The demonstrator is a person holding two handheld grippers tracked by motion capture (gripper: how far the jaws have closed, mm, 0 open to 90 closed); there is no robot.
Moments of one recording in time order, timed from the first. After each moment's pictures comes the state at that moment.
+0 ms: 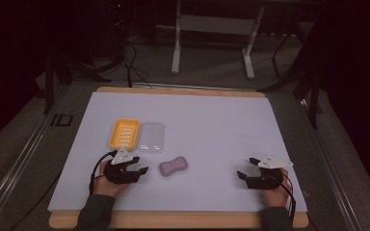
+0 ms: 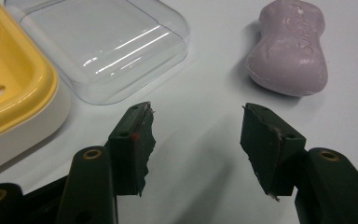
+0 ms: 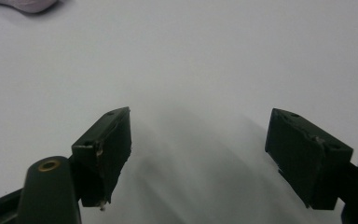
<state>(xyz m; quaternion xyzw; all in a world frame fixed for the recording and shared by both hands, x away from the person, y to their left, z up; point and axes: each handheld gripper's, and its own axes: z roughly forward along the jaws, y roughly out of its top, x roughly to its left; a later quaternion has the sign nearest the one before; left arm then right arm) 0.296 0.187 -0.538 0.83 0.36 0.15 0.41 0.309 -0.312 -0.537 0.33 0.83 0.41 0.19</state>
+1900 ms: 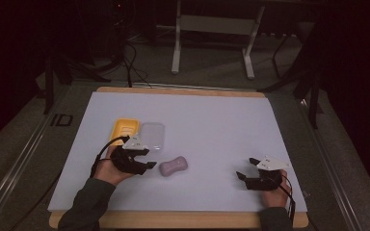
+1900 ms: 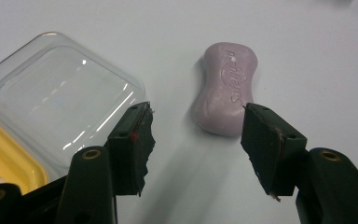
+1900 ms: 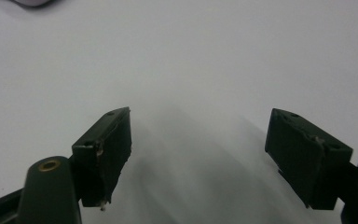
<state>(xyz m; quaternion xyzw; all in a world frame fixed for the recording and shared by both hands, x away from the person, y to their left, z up) 0.313 0.157 -0.471 0.88 0.28 0.11 0.36 0.305 -0.309 -0.537 0.32 0.83 0.41 0.21</state>
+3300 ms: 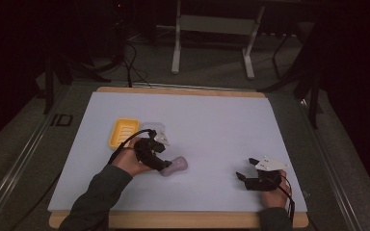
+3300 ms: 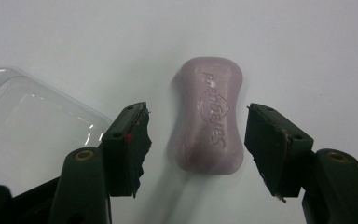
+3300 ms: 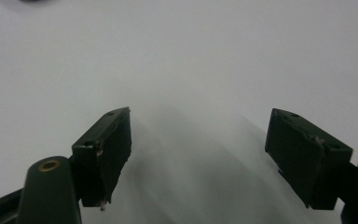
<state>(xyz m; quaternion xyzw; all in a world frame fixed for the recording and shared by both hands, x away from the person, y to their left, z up) 0.339 0.096 -0.456 0.93 0.23 0.08 0.27 0.304 -0.306 -0.538 0.32 0.83 0.40 0.21</state>
